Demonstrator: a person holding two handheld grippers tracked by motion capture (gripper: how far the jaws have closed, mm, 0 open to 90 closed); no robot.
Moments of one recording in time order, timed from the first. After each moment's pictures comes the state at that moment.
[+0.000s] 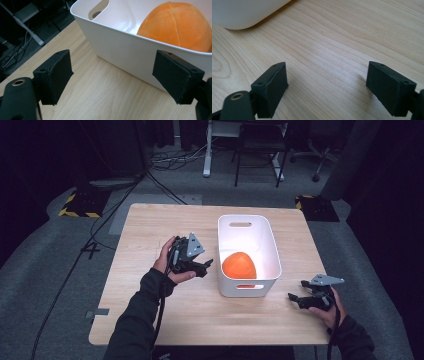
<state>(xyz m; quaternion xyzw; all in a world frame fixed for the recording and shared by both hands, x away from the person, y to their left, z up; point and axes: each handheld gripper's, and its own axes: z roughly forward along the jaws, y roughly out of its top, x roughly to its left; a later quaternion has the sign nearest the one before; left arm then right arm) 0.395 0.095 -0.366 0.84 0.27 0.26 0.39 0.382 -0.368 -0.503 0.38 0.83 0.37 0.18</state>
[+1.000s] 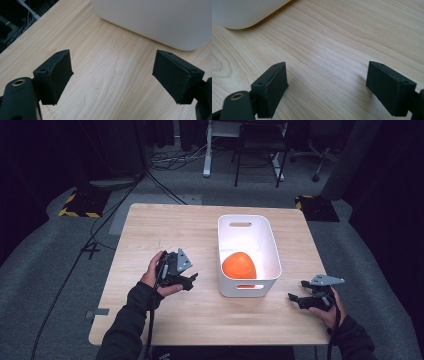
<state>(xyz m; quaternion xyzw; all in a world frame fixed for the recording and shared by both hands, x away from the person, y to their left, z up) 0.378 0.125 -0.407 0.86 0.29 0.26 0.32 0.381 -0.368 -0.503 0.38 0.83 0.37 0.17</state>
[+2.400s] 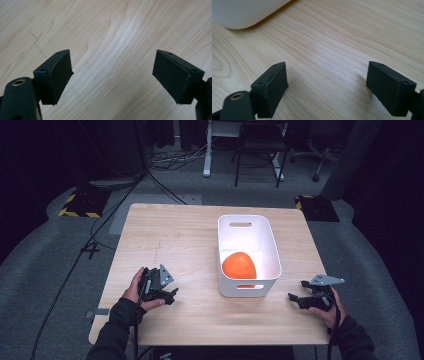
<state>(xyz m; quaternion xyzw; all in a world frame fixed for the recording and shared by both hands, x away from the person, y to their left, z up) 0.357 0.173 -0.456 0.88 0.33 0.24 0.25 0.381 -0.368 -0.503 0.38 0.83 0.37 0.17</state>
